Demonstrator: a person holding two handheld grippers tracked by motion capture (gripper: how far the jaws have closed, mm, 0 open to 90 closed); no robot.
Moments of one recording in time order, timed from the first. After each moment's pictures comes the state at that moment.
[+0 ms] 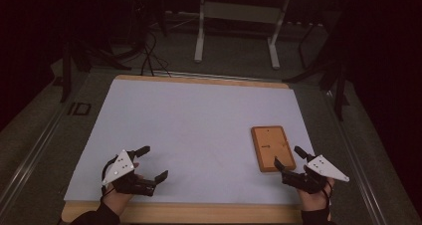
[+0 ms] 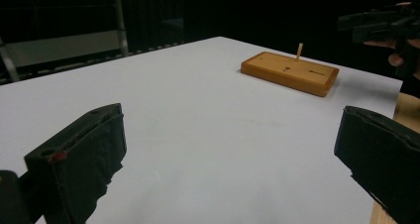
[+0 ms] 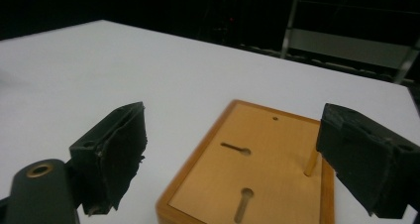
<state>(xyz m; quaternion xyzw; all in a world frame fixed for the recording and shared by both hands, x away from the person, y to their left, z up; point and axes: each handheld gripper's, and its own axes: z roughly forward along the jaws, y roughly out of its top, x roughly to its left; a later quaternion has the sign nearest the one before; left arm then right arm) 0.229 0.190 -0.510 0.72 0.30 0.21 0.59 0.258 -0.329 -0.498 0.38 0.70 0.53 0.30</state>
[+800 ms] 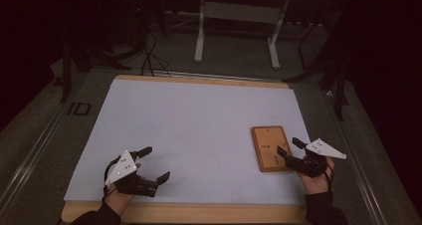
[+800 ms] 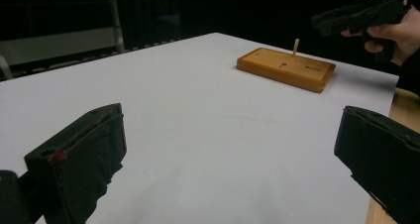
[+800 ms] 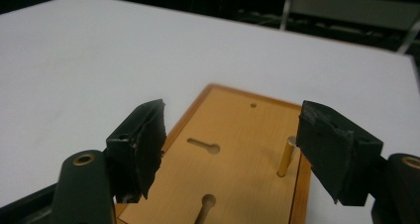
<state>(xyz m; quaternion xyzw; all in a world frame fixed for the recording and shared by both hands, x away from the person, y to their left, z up) 0.230 0.185 -0.511 0.72 0.29 0.21 0.59 0.305 -0.342 -0.495 0.41 0.73 0.48 0.26</state>
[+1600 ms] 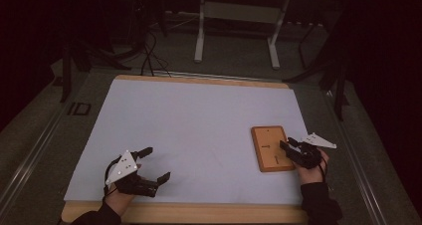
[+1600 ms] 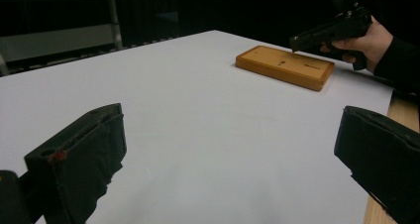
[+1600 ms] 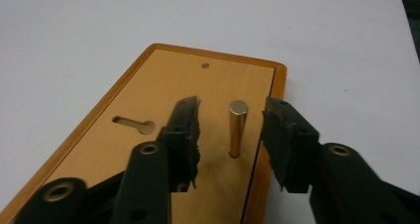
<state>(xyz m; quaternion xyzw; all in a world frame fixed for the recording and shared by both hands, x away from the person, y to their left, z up) 0.230 0.184 -0.512 0.73 0.29 0.20 0.59 0.342 -0.354 -0.527 0.47 0.73 0.43 0.24</state>
